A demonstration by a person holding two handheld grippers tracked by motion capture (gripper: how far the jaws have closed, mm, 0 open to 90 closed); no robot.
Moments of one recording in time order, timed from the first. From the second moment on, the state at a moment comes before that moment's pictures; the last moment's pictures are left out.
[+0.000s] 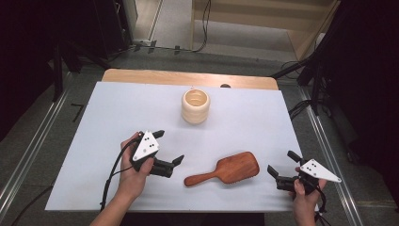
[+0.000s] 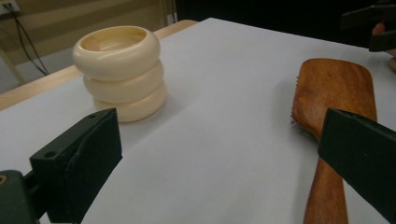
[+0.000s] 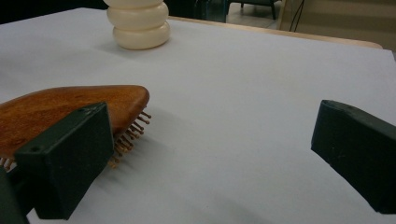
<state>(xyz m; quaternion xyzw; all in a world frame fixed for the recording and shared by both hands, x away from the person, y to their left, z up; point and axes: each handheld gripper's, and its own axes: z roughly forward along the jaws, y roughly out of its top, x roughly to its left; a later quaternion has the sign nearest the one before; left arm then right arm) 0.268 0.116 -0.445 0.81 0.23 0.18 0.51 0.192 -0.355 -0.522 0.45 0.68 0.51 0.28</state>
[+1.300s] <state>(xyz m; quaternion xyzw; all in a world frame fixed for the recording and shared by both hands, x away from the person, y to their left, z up) 0.264 0.054 -0.464 0.86 0.19 0.13 0.46 0.193 -0.355 -0.522 0.45 0.68 0.51 0.28</state>
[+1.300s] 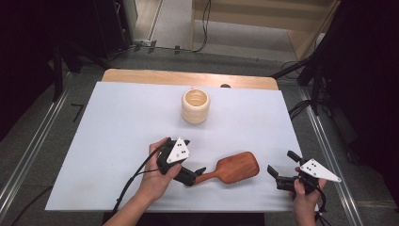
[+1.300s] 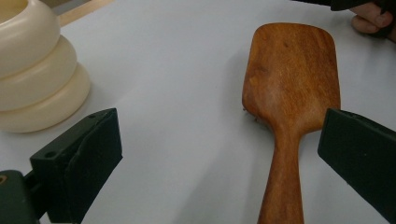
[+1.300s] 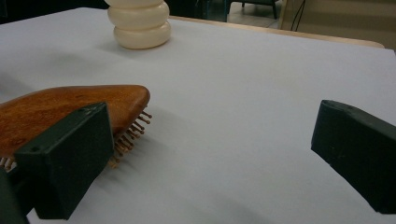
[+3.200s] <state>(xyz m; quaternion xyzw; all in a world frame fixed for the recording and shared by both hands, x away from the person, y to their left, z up) 0.261 -0.002 -0.485 0.94 0.15 0.05 0.32 0.194 -0.355 -0.522 0.45 0.68 0.51 0.27</state>
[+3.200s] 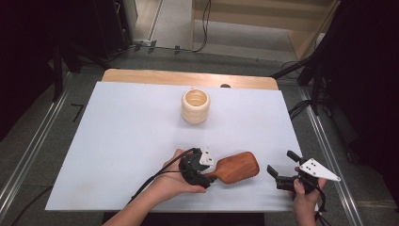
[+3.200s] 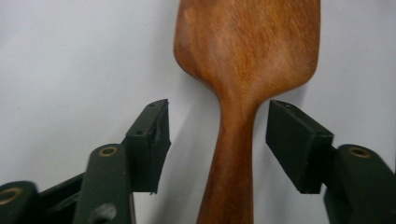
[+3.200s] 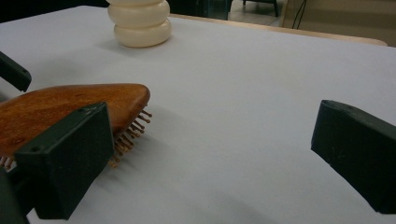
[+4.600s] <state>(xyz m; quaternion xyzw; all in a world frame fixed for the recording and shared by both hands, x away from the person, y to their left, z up) 0.256 -0.015 -0.495 0.95 0.11 0.06 0.29 0.193 -0.358 -0.522 0.45 0.68 0.51 0.27</state>
